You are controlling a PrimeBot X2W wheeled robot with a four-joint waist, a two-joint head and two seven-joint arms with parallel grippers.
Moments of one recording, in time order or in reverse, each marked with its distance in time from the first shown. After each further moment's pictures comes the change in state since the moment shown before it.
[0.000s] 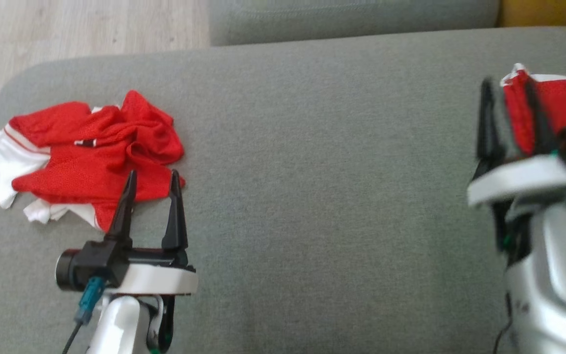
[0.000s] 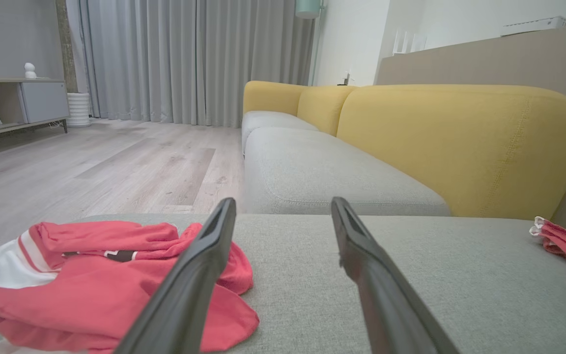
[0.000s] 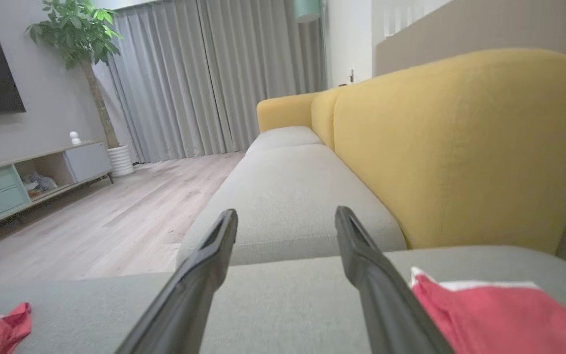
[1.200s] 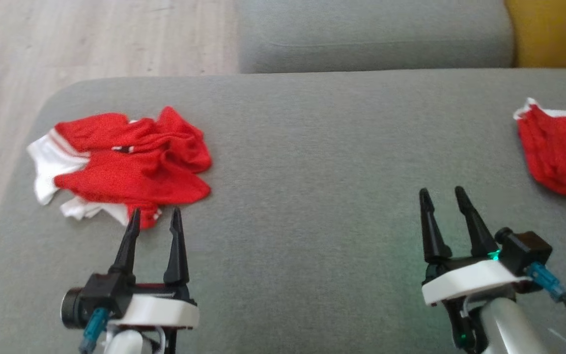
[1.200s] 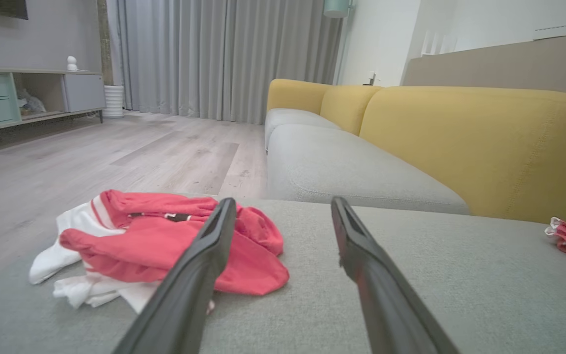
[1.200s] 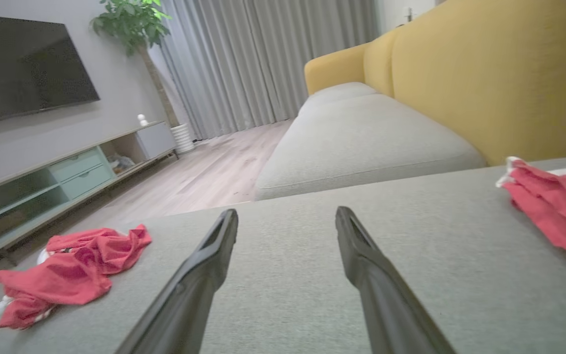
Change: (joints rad) left arm 0.105 0.001 -0.007 0.005 -0.027 0.026 0.000; right arm 0.320 0.040 0.175 0.005 0.125 0.000 -0.144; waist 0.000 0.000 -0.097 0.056
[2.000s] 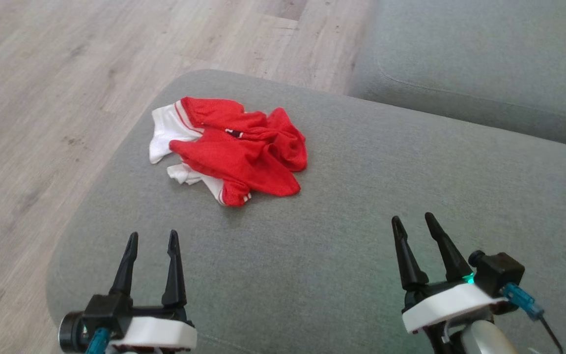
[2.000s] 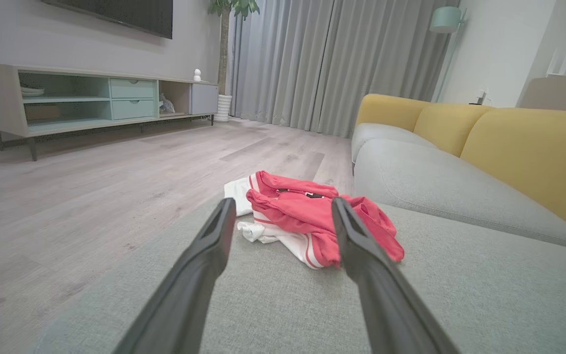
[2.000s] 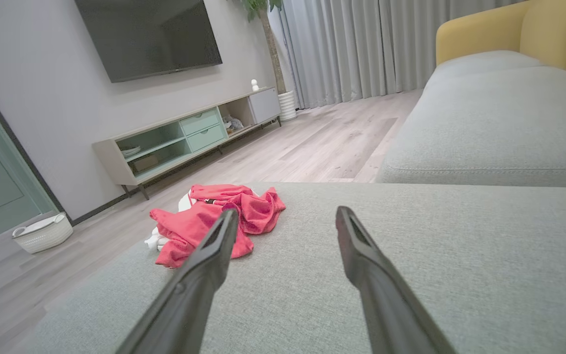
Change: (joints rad) left arm 0.076 0.002 0.008 -0.002 0.014 0.007 0.000; right arm 0.062 0.000 0.111 0.000 0.047 0.000 0.000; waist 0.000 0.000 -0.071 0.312
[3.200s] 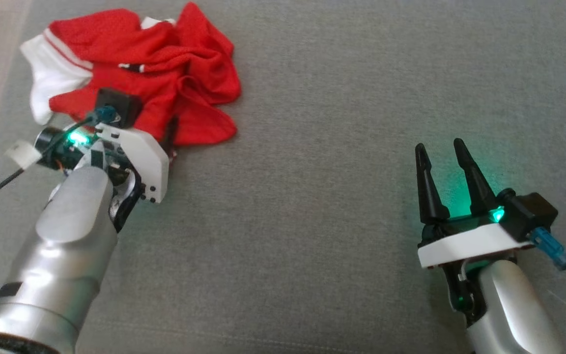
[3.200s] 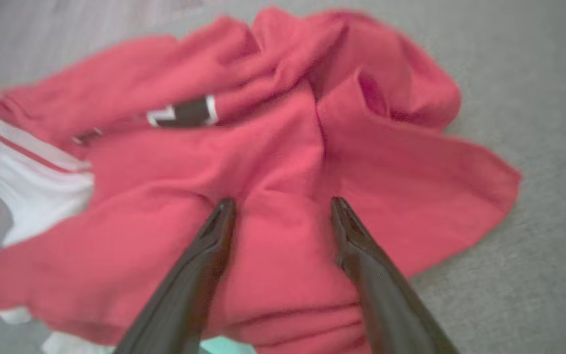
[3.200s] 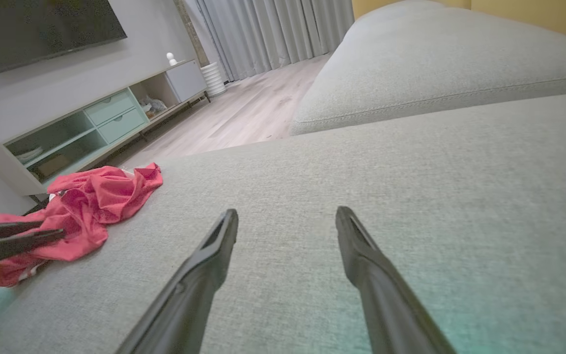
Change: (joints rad) left arm -0.813 0.195 -0.355 0.594 -0.139 -0.150 0.454; right arm -0.158 -0.001 -0.085 -0.073 -0.082 0.000 0.010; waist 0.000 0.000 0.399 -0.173
